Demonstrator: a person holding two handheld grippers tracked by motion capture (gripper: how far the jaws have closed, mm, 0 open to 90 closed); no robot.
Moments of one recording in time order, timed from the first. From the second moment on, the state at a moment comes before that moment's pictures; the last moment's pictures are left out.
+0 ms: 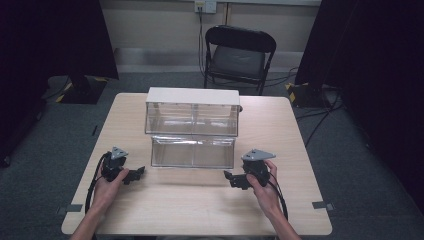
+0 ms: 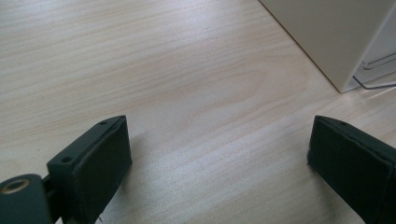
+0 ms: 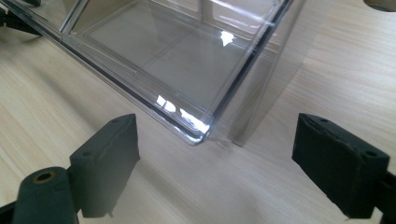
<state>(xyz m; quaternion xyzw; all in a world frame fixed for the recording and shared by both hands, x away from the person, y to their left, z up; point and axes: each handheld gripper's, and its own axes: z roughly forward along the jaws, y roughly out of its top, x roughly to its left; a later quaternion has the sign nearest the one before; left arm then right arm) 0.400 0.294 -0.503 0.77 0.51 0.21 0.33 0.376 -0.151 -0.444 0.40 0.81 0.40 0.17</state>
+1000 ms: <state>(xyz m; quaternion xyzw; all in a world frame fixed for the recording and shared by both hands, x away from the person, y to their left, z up) 0.400 0.294 -0.503 0.77 0.51 0.21 0.33 0.389 -0.133 -0.461 0.42 0.80 0.40 0.16</state>
